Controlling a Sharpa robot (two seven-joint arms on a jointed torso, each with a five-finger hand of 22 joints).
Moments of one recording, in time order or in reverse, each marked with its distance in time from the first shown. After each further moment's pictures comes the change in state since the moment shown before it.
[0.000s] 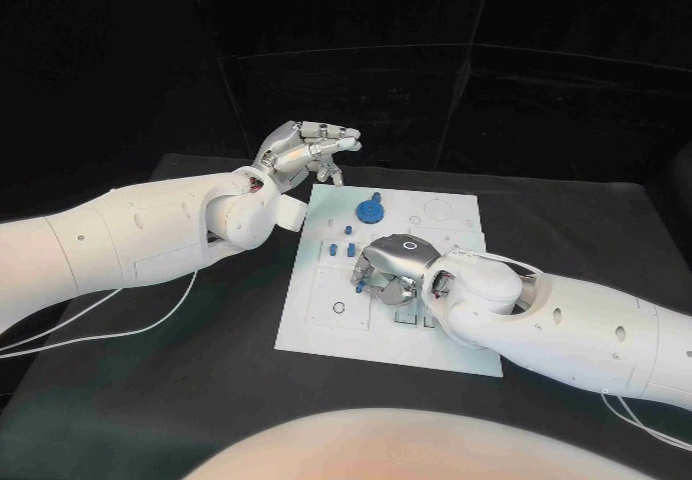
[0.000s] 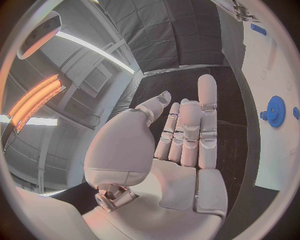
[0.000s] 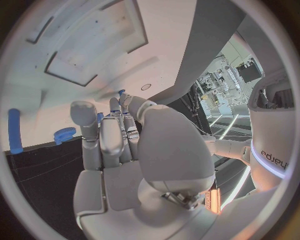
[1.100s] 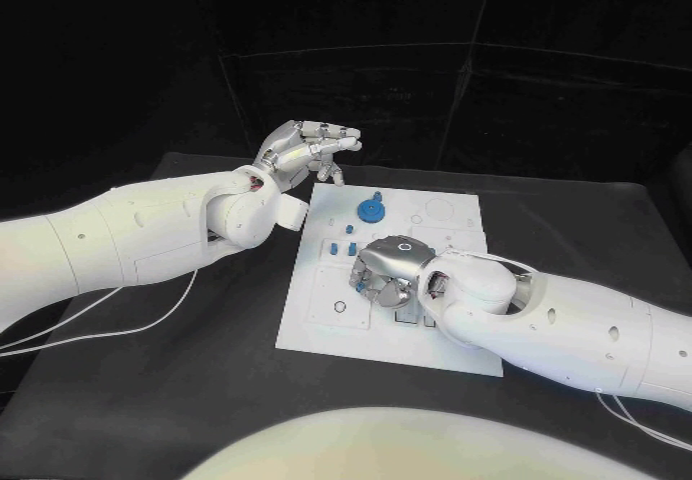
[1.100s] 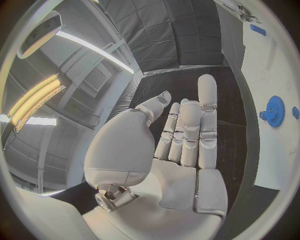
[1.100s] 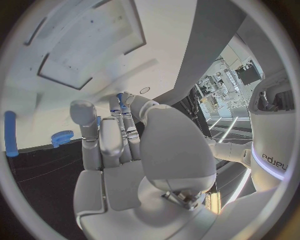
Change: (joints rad) left arm 0.000 -0.002 0.000 0.000 0.000 0.005 -0.004; left_hand 0.000 0.000 0.000 0.000 0.000 0.000 0.000 0.000 0.000 0.000 0.000 0.000 0.000 -0.004 0.004 0.001 -0.003 0.000 0.000 0.000 0.000 -0.001; right arm -0.001 0.019 -0.002 -0.008 -0.016 0.029 -0.006; right_hand -0.051 -0.025 -0.014 0.006 0.005 -0.033 0.017 -0.005 -0.001 -0.006 0.004 0.004 0.006 0.000 0.000 0.006 -0.009 0.000 -0.011 0.011 0.000 -0.005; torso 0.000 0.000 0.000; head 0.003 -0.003
